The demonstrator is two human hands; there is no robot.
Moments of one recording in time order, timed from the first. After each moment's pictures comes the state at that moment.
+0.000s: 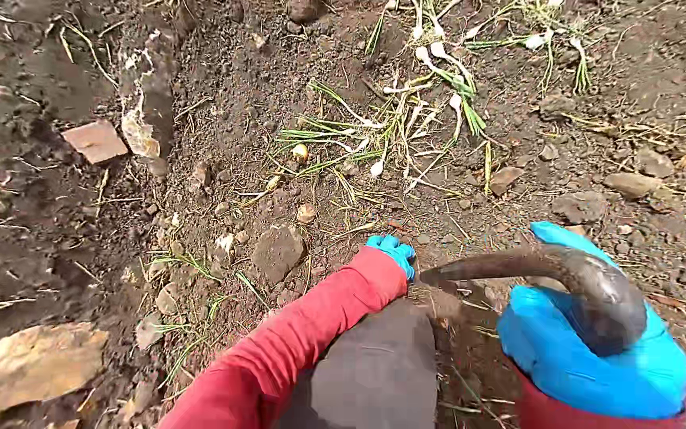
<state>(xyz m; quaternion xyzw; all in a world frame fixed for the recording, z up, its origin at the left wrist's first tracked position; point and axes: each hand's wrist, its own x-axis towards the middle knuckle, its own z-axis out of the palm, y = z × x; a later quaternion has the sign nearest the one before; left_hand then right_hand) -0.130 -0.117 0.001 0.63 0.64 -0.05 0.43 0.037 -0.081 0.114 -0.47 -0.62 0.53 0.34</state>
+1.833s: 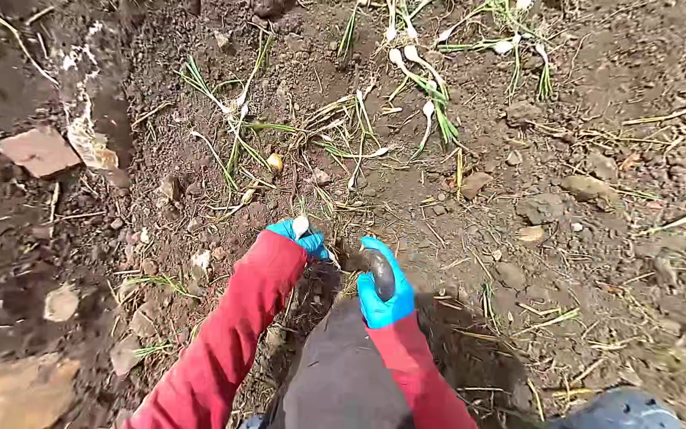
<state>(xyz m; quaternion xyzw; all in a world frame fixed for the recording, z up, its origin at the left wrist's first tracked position) -0.244 -0.151 0.030 0.26 0.78 0.24 0.51 -0.045 -0.123 0.038 -0.50 -0.57 0.59 0.28</state>
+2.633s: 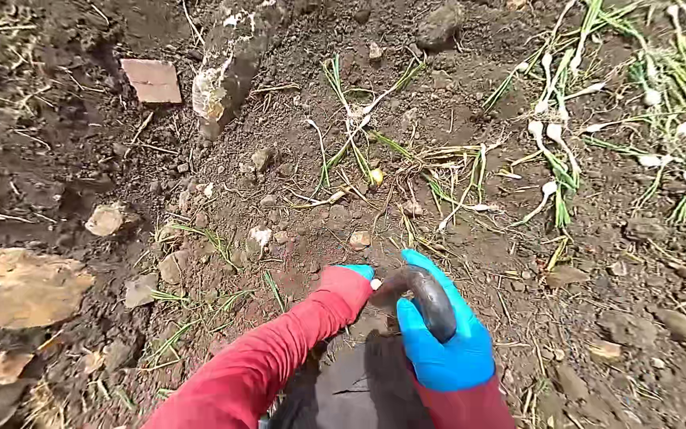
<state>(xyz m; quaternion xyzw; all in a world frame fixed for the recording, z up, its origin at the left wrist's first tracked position) -0.225 -0.185 -0.010 0.30 0.82 0.01 0.49 -0.116 -0.122 0.100 -0.38 -0.73 0.55 0.17</state>
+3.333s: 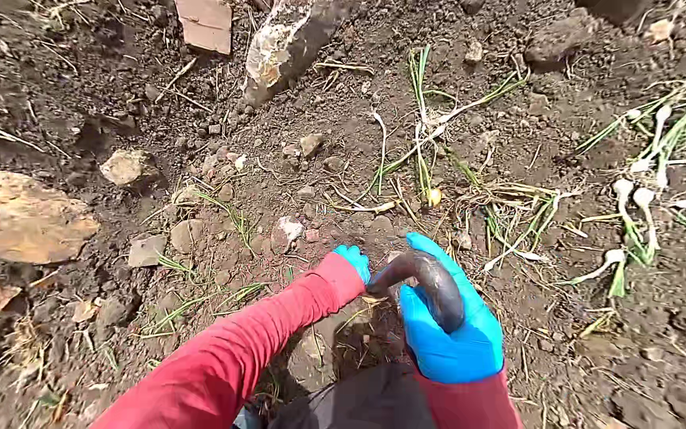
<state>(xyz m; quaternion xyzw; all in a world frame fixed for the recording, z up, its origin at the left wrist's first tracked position) -0.297 -0.226 -0.022 0.44 0.79 -0.03 0.43 -0.202 -0.131 0.104 -0.32 -0.74 0.58 0.09</state>
